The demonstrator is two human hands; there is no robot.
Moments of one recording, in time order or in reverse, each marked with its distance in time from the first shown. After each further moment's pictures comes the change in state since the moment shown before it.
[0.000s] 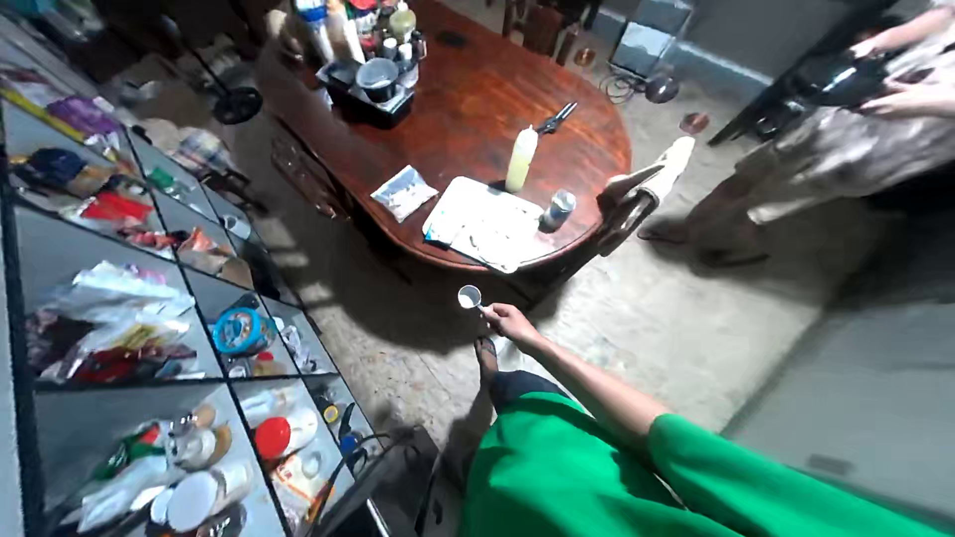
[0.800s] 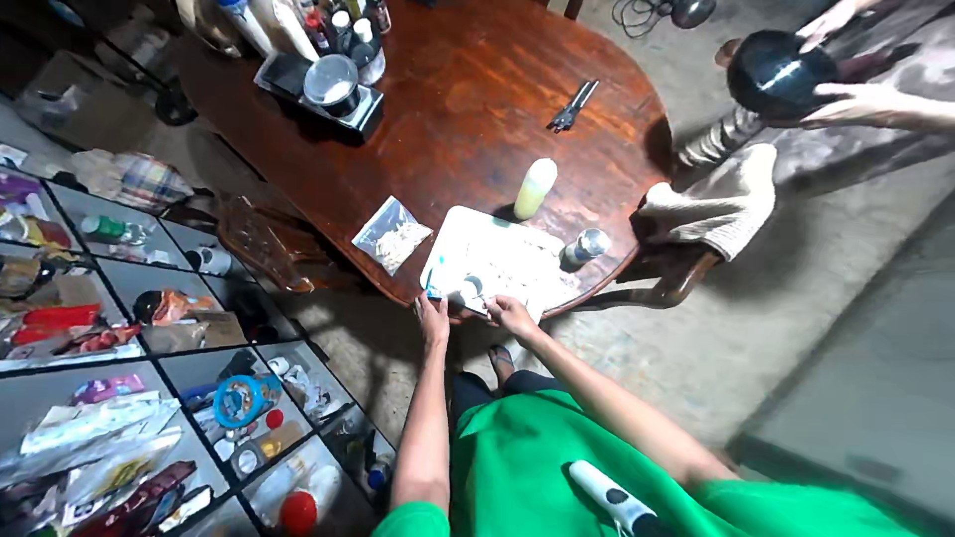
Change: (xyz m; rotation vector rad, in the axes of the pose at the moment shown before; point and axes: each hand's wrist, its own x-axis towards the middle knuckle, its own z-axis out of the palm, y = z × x) left_hand 0.535 0.350 0.051 0.452 0.356 0.391; right_hand 0.237 -0.047 -0.074 0.072 0.104 0.137
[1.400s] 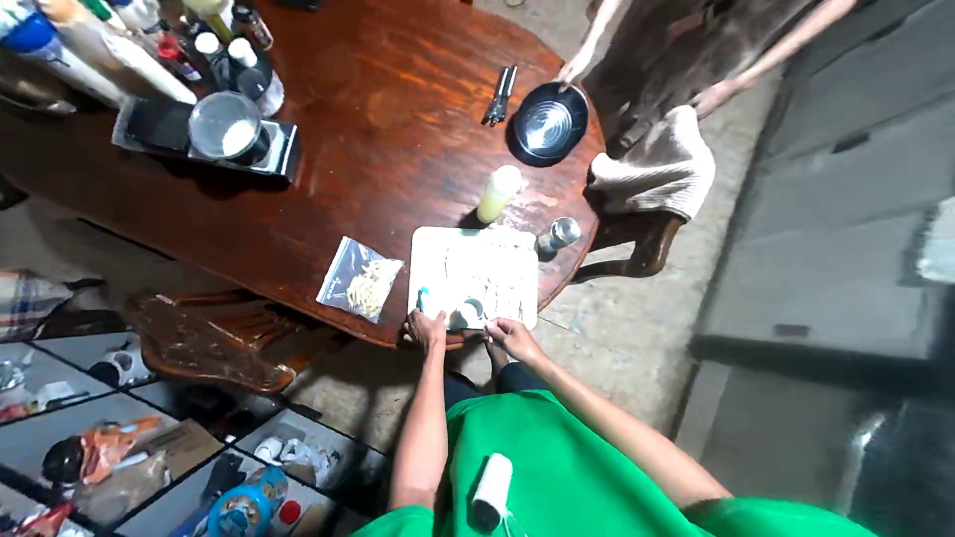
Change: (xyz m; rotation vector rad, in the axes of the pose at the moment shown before) left_hand 0.090 0.023 0.009 0.324 -0.281 -0.159; right_hand -0.002 0.004 0.040 0.170 0.289 0.116
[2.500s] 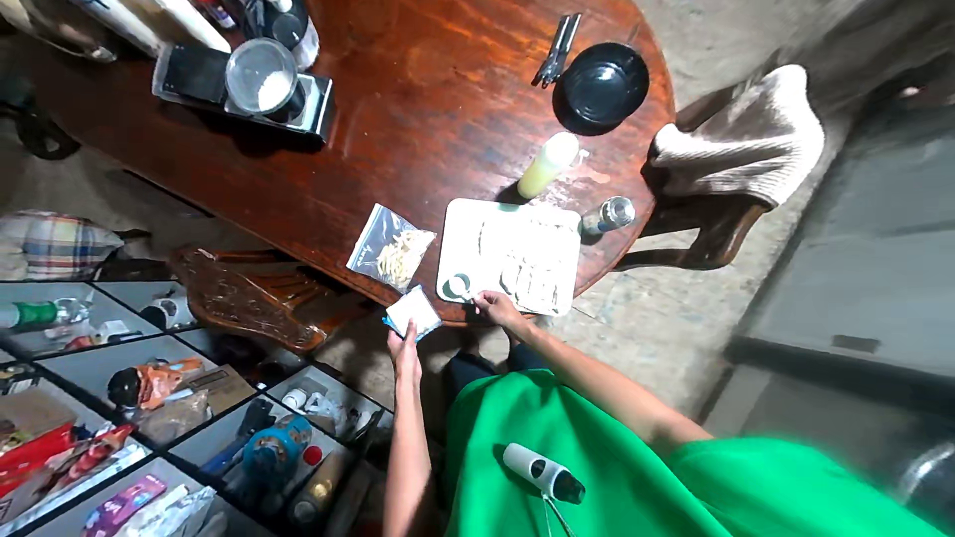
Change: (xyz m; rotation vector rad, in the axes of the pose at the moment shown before) left_hand -0.021 -0.133 -0.075 -1.054 0.024 0.036; right_hand 0.075 0.002 0.079 -0.082 -0.160 0.040
